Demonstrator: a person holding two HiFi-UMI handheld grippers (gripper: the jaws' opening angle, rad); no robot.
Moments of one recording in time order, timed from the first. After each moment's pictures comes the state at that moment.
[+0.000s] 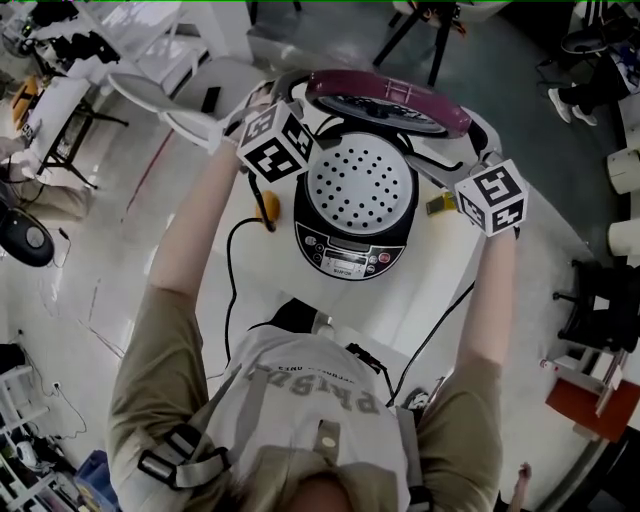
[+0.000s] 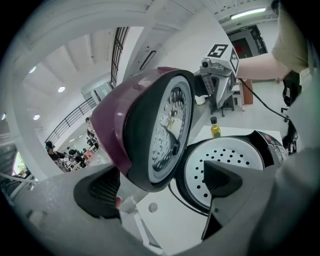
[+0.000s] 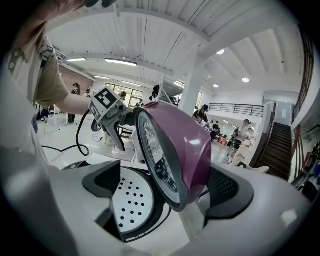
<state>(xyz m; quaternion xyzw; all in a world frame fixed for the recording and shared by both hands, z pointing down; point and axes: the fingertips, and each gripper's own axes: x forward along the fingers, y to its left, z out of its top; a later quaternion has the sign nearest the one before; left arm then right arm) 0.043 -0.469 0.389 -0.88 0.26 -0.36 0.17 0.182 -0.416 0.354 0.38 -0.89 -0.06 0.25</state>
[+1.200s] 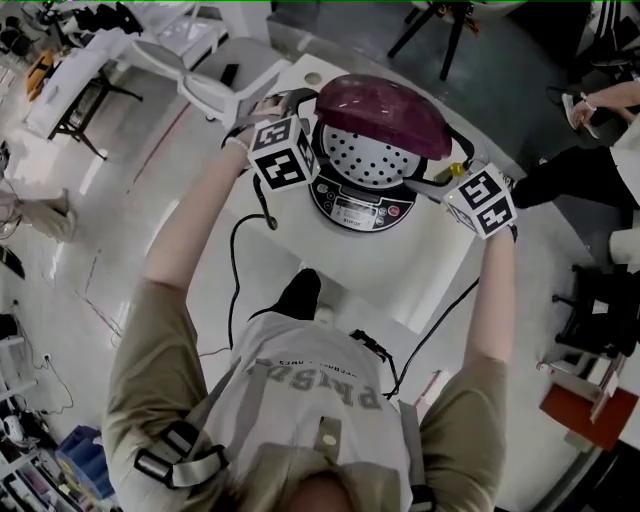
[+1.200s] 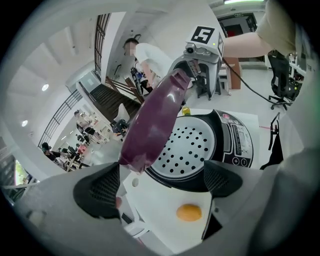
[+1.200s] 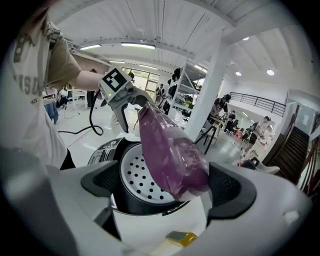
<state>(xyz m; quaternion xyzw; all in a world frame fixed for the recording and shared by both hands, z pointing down) 0.007 -0.349 0.446 -0.85 0.21 -0.46 0.16 0.160 -0.306 0.421 0.29 -0.89 -0.05 0.36</state>
